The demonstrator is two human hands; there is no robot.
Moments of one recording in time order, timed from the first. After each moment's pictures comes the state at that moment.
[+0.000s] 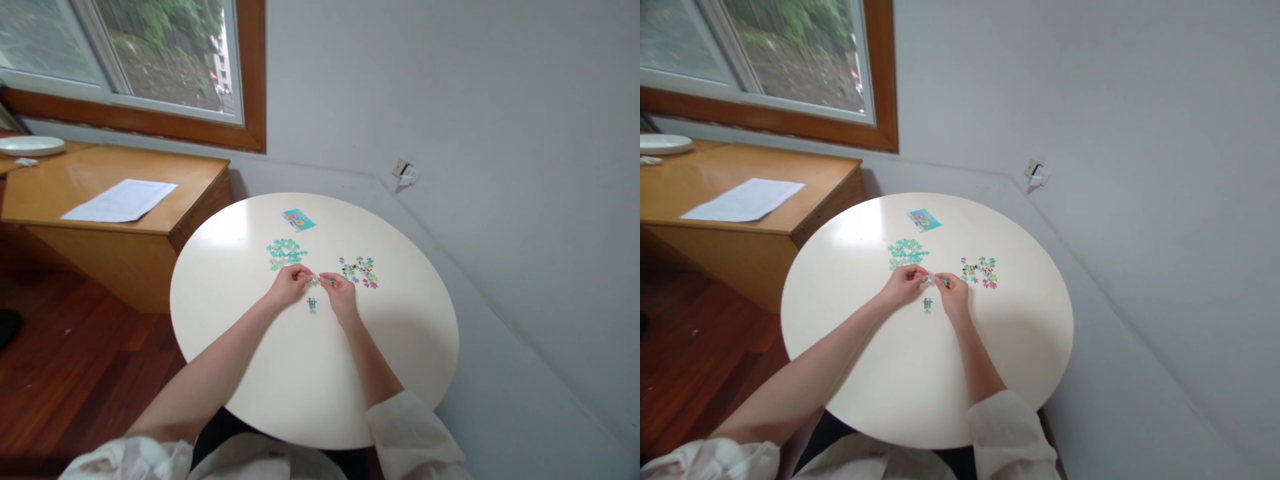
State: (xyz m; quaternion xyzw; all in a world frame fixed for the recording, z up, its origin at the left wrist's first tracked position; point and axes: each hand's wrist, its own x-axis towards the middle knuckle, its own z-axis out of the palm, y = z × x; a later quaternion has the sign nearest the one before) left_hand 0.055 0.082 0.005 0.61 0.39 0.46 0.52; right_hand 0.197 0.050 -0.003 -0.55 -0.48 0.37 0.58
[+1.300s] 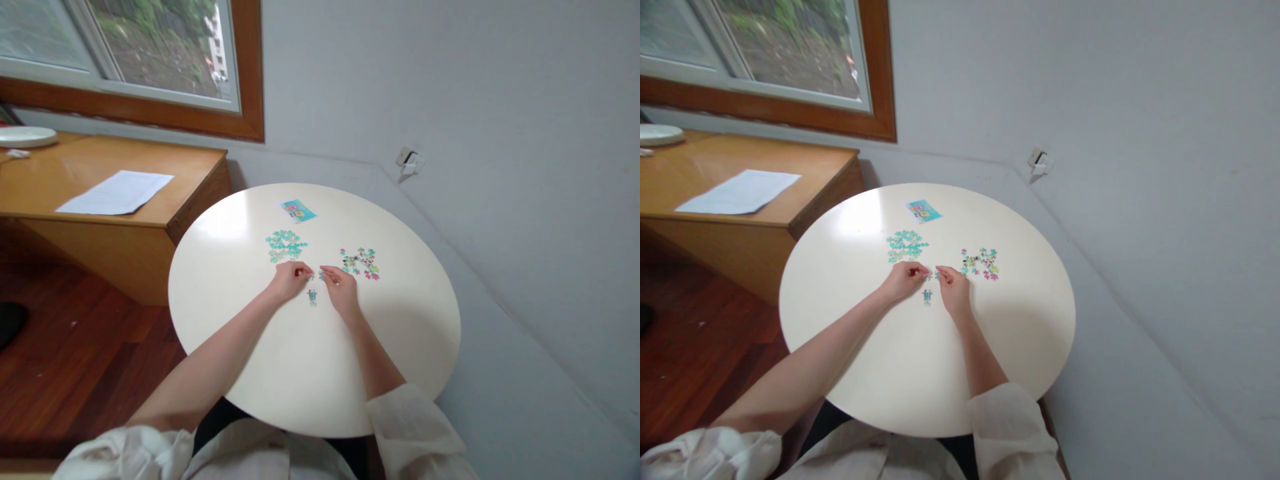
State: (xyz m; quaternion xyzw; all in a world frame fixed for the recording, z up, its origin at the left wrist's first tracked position) left_hand 0.053 0.083 -0.003 0.73 0.48 0.35 0.34; right_hand 0.203 0.043 -0.004 -0.57 -0.54 0.30 0.54
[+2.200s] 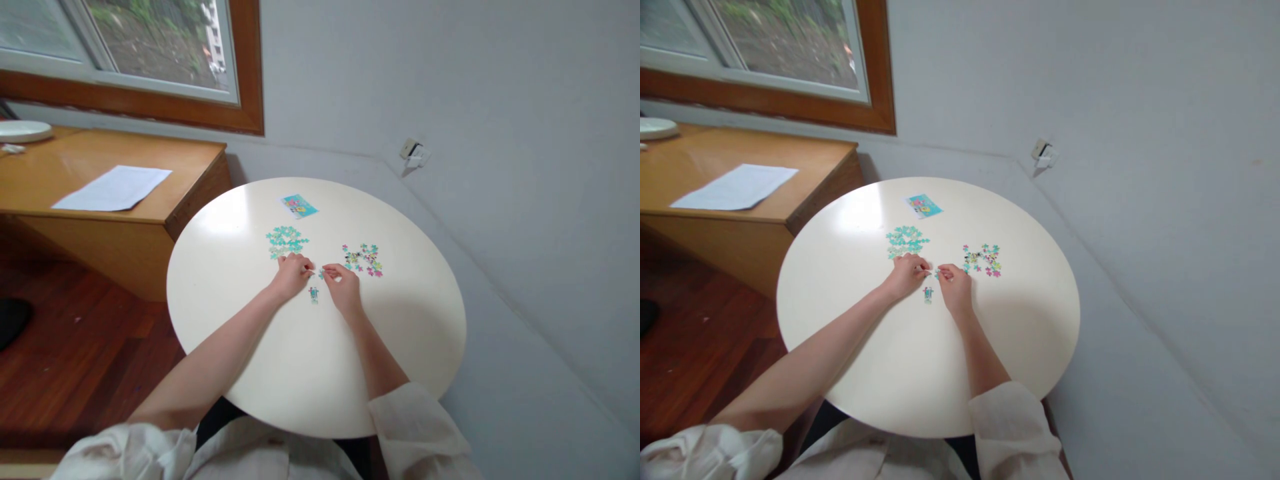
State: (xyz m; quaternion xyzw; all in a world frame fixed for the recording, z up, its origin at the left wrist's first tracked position) left_hand 0.058 0.081 0.007 0.79 0.49 0.30 0.22; right_hand 0.202 0.040 0.004 -0.62 -0.57 0.24 0.48
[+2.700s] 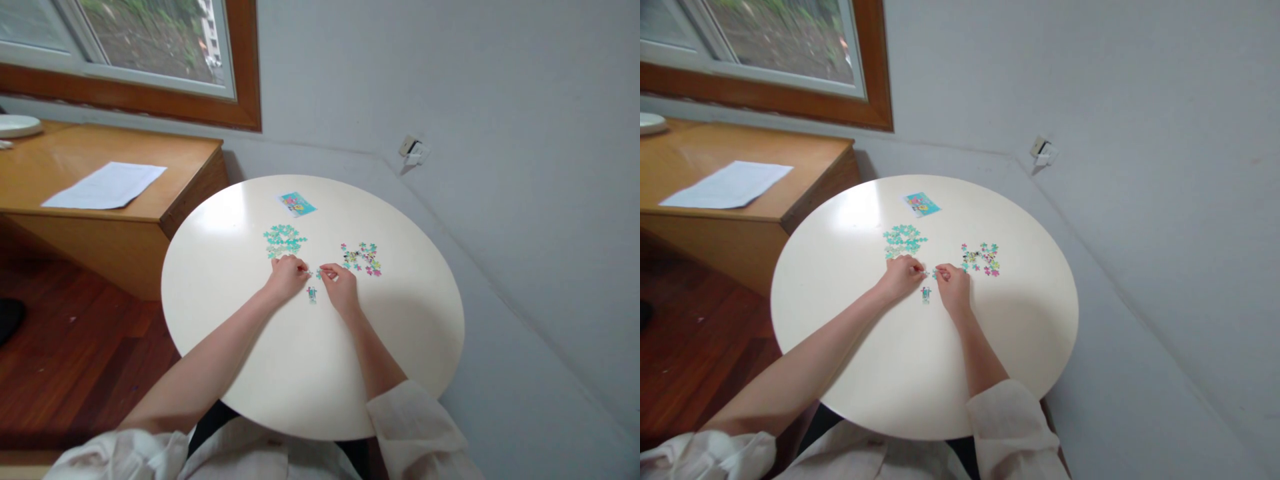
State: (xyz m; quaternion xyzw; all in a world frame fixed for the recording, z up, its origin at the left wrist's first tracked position) left_hand 0.055 0.075 0.016 0.77 0.53 0.27 0.23; right_hand 0.202 0.042 0.002 -0.63 -0.58 0.22 0.47
